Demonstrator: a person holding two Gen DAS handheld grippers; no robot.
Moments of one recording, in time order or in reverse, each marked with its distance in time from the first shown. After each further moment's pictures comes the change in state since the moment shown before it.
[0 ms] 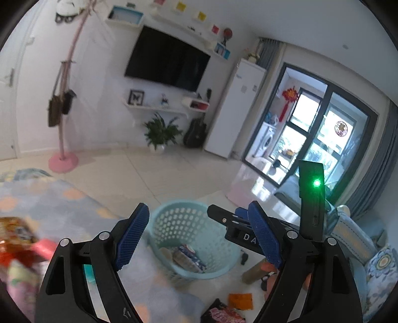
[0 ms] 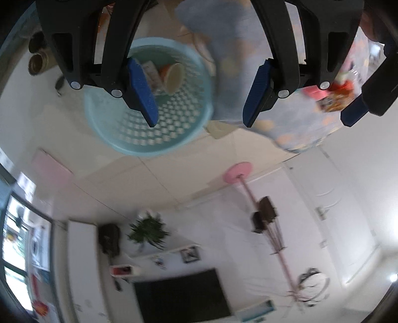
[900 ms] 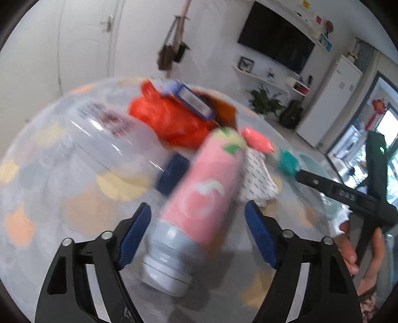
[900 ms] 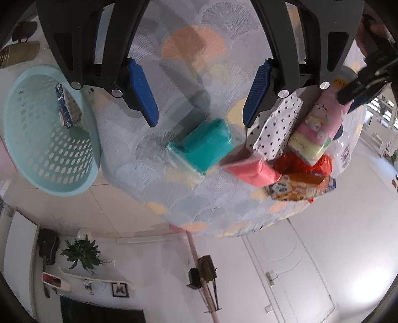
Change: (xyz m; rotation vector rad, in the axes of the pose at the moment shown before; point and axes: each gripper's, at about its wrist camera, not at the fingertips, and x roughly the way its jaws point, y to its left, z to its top) left arm -0.122 0.171 -0.115 -0.293 0.202 0.457; right arm 0.079 0.141 -0.096 -0.243 0.279 0.180
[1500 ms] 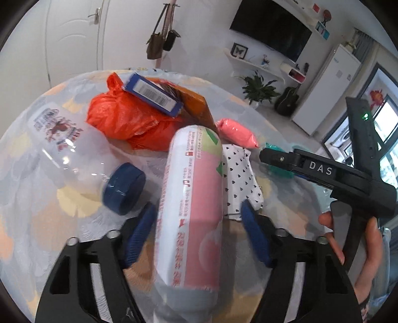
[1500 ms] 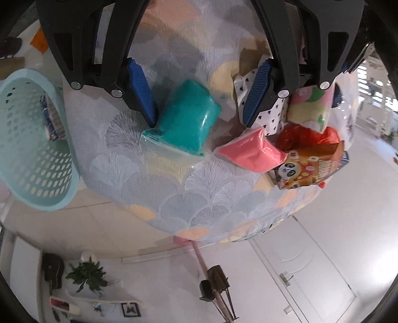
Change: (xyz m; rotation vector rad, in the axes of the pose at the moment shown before) left arm 0.039 -0.026 0.019 0.025 0.075 -0.007; right arm 0.038 0.015 0.030 0.119 0.056 -0.011
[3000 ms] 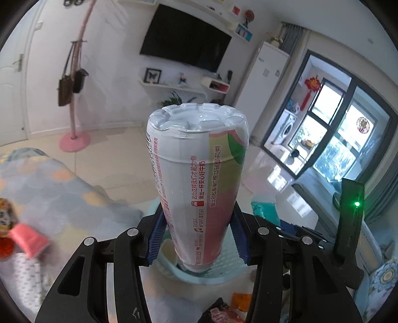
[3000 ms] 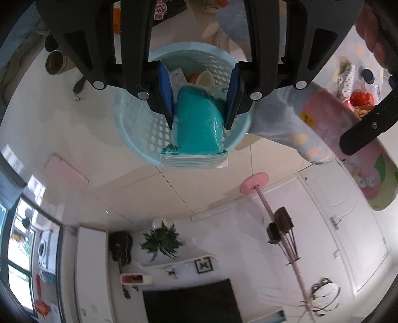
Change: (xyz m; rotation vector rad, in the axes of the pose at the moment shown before) left arm 0.061 -0.254 0.070 0.244 -0.137 -0.324; right arm -0.146 -0.231 0.001 0.173 -0.259 -0.235
